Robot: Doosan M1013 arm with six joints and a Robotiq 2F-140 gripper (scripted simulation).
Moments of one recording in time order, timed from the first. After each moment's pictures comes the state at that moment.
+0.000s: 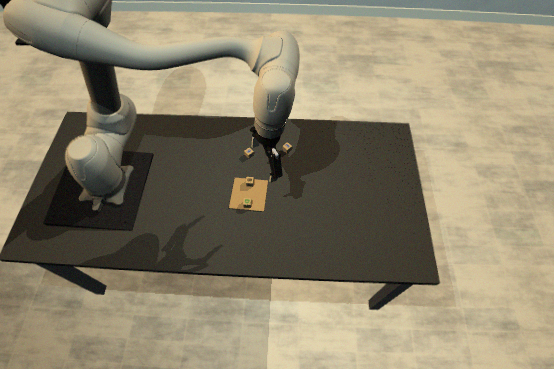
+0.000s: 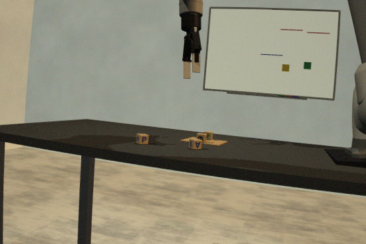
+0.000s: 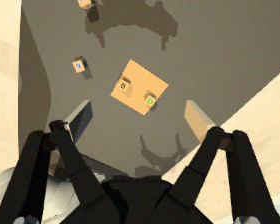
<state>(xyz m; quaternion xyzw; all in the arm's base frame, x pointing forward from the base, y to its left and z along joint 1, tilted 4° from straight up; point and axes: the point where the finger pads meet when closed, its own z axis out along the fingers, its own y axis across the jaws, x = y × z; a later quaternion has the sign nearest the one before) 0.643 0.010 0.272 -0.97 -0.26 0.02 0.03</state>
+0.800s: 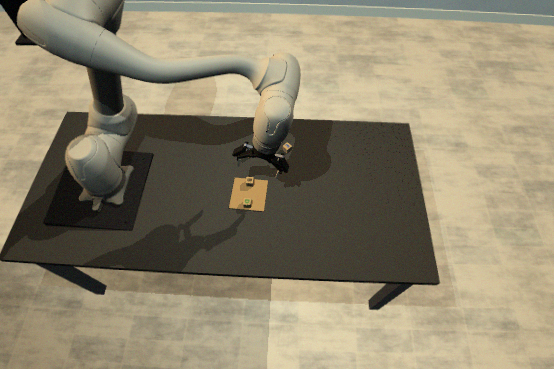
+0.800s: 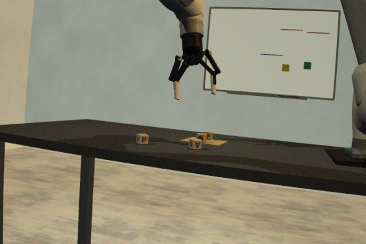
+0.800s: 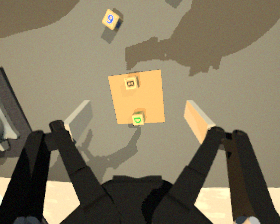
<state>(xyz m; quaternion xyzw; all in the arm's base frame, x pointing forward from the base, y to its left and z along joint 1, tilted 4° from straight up) 0.622 0.026 0.194 -0.77 -0.64 0.00 0.08</state>
